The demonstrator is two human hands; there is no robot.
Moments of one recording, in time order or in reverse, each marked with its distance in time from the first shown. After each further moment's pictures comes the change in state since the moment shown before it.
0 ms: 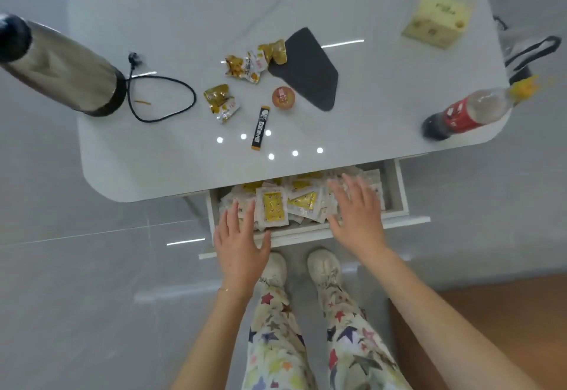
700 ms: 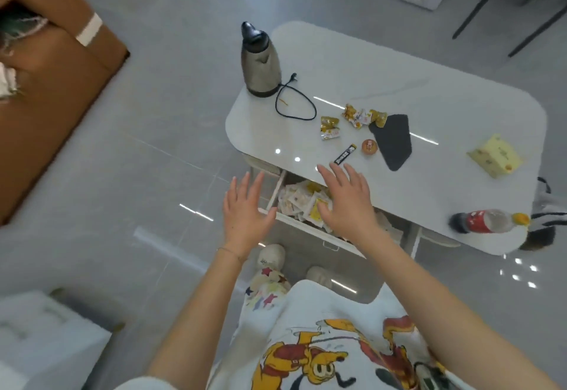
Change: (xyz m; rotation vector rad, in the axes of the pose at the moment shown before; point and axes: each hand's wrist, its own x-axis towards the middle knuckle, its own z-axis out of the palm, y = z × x) left_hand -0.155 -0.015 -0.209 -0.191 0.241 -0.329; right_hand -0.113 -0.194 -0.167 -0.206 -0.073 -0.594
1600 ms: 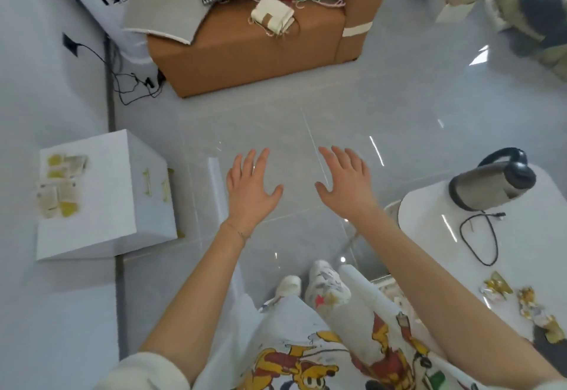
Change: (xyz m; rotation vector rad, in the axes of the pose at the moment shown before) left_hand -0.087 -0.363 -0.215 -0.216 0.508 -0.673; right_hand 0.123 -0.490 0.089 -0.211 -0.136 -0.771
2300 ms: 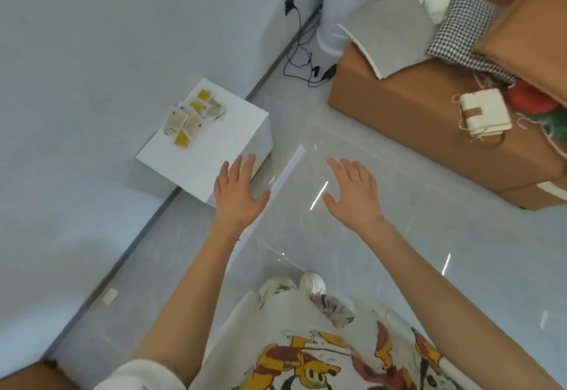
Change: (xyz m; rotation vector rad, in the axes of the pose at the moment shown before) left_hand 0.091 -0.216 -0.111 -0.090 0.375 -0.798; right_hand 0.291 -0.249 0.065 -0.157 -0.368 -0.699
